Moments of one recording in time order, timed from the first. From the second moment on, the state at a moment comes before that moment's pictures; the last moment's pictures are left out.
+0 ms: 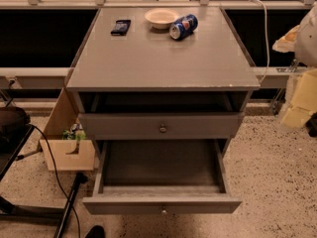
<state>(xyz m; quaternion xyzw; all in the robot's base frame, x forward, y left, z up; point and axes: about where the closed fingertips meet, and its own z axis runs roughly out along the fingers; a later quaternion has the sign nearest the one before) 0.438 -0.217 0.976 -0.60 0.78 -0.03 0.16</state>
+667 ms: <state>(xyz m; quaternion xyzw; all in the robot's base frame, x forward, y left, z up) 0.437 -0.219 0.969 -0.59 0.79 -0.03 0.17</state>
